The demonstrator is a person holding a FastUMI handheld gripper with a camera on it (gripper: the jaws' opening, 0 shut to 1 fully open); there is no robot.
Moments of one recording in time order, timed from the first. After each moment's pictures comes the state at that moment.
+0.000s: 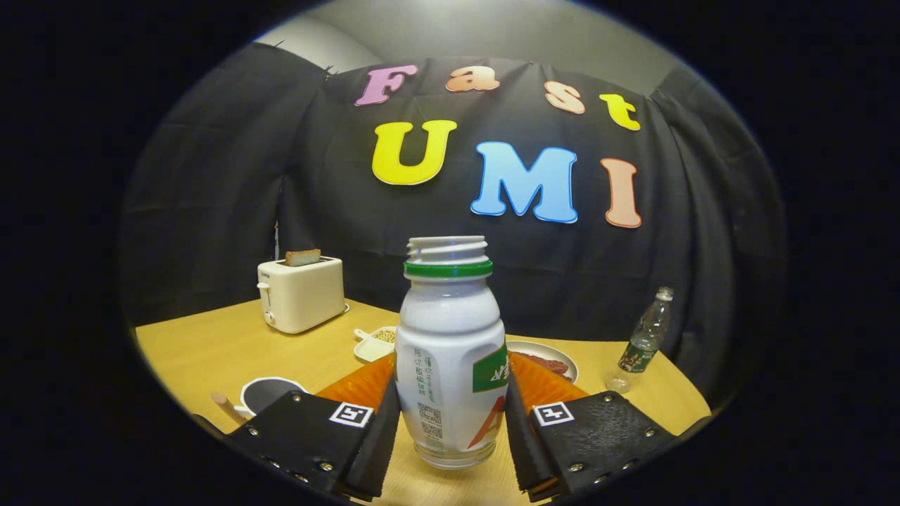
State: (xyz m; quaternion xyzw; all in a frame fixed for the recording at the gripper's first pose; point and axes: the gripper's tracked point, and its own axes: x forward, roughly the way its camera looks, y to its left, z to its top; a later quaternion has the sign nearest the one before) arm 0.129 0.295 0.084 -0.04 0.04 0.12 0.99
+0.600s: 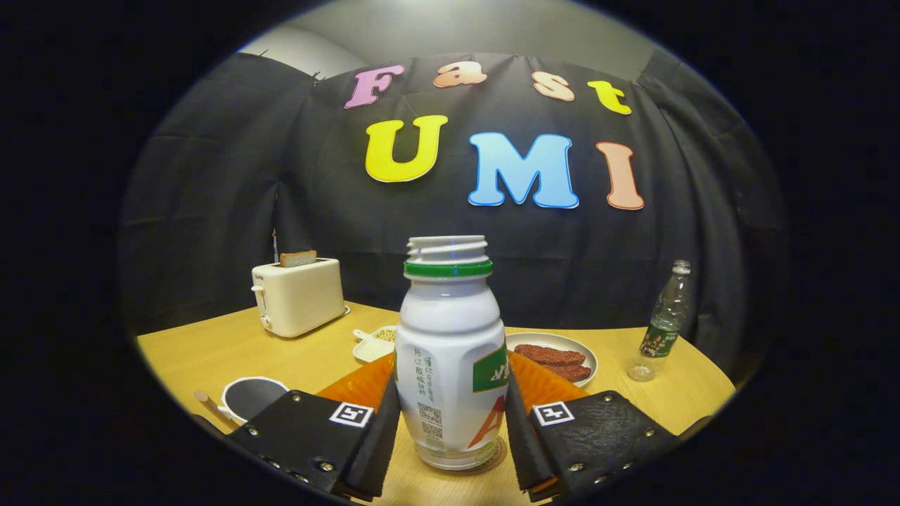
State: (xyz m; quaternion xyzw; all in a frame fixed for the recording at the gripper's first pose) arm 0.154 0.304 0.057 -0.03 0.03 0.14 0.99
